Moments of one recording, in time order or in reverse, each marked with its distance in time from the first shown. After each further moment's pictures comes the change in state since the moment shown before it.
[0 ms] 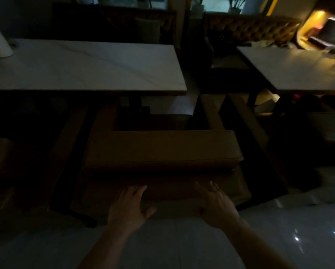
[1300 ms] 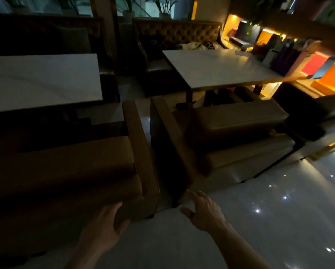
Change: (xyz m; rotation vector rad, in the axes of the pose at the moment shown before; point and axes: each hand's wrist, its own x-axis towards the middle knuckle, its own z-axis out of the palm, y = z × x) left_hand -0.024 0.310 0.049 -0.096 -0.206 0.047; right_hand -0.148 0.321 -0.020 0.273 0.222 0.234
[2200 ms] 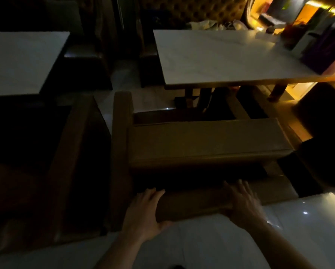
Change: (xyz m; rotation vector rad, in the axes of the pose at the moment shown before) left_hand 0.303 0.454 0.146 0.037 0.063 0.107; right_hand 0.292 0.462 -0.185 -0.219 -0.074 0.010
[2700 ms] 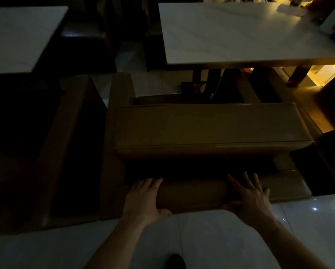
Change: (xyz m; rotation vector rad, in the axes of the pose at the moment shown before) left_hand 0.044 0.014 0.042 0.088 0.058 -0.071; right_hand 0.033 0.045 0.028 -0.032 -0.042 -0.051
